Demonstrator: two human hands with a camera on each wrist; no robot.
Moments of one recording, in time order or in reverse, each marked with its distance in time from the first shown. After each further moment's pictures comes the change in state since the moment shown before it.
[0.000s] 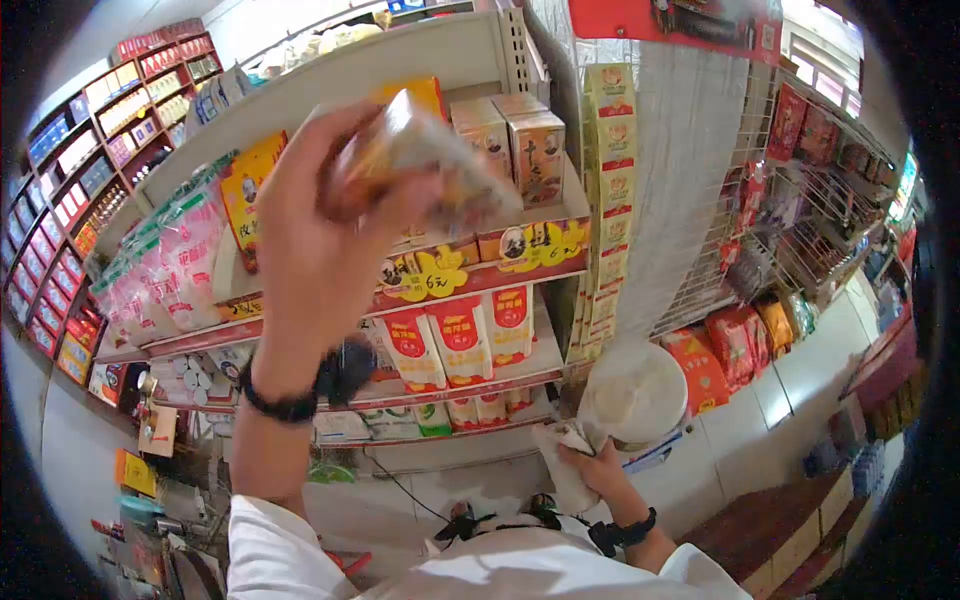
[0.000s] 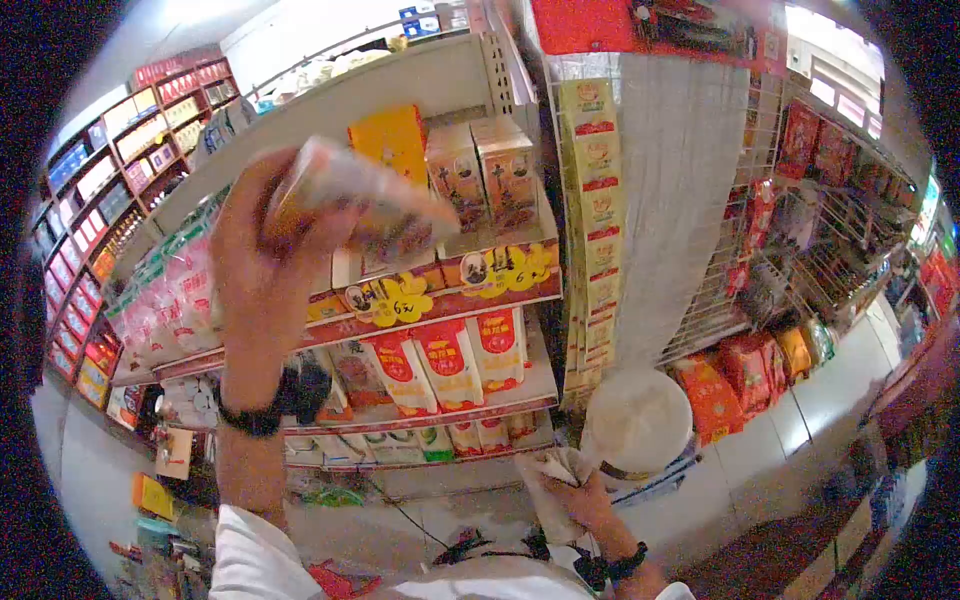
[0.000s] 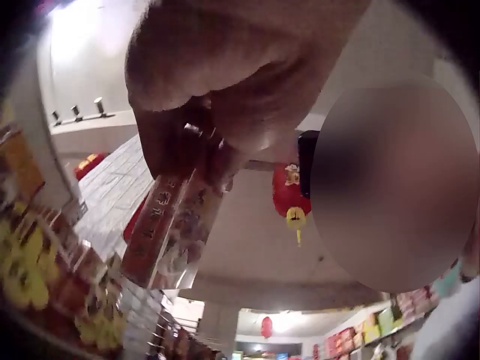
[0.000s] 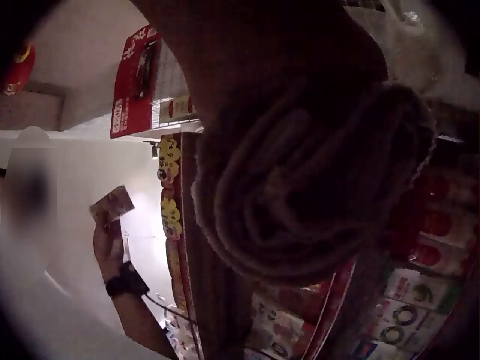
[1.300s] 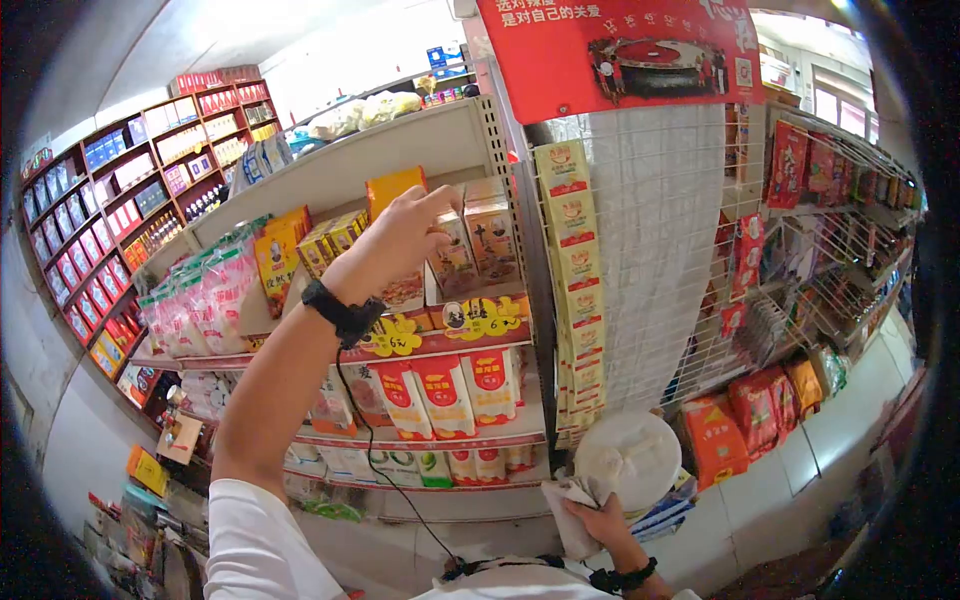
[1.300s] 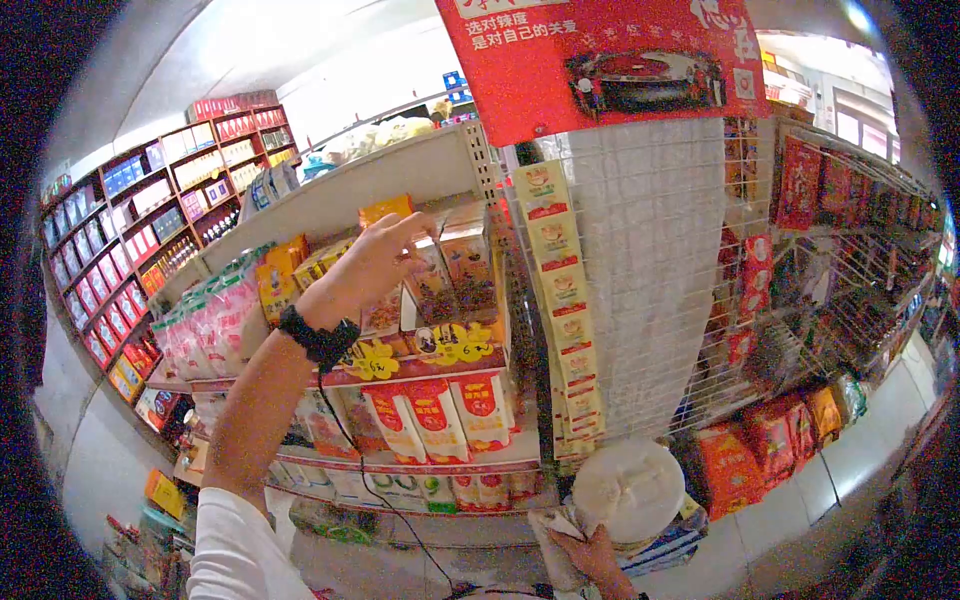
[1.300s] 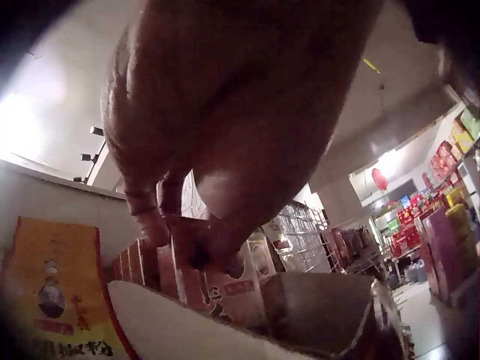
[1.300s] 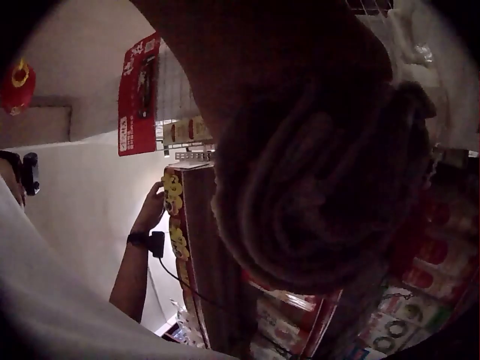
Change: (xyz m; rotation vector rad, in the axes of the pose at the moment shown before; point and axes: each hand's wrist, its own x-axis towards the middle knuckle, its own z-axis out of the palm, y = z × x) left_hand 0.073 -0.068 0.093 0.510 -0.554 0.060; right_hand 0.022 0.017 -0.087 0.055 0.035 -0.064
